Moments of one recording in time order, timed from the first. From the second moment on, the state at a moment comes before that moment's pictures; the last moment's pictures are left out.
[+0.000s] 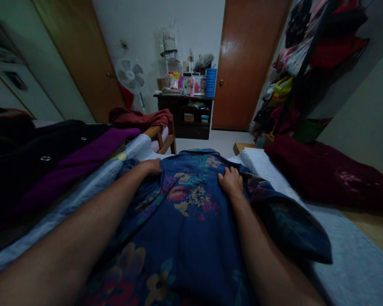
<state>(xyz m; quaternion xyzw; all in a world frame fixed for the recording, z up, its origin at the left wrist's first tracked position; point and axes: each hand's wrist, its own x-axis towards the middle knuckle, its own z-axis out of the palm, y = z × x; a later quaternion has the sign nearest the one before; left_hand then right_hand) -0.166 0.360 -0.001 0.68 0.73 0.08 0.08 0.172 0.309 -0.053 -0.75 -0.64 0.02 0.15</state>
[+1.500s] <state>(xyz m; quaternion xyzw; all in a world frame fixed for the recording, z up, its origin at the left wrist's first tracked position) -0.073 0.341 -0.050 0.65 0.76 0.08 0.02 0.178 0.313 -0.049 -0.74 -0.66 0.03 0.14</state>
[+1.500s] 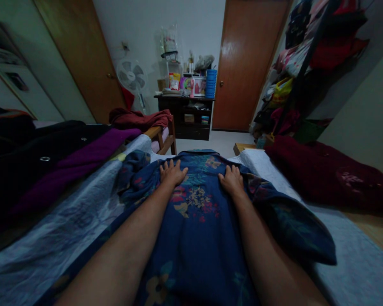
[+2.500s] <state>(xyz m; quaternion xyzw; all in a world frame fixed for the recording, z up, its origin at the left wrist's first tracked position) -0.069 0.335 -0.050 0.66 0.75 0.09 0.02 0.240 0.353 0.012 -0.68 -0.73 0.00 -0.09</state>
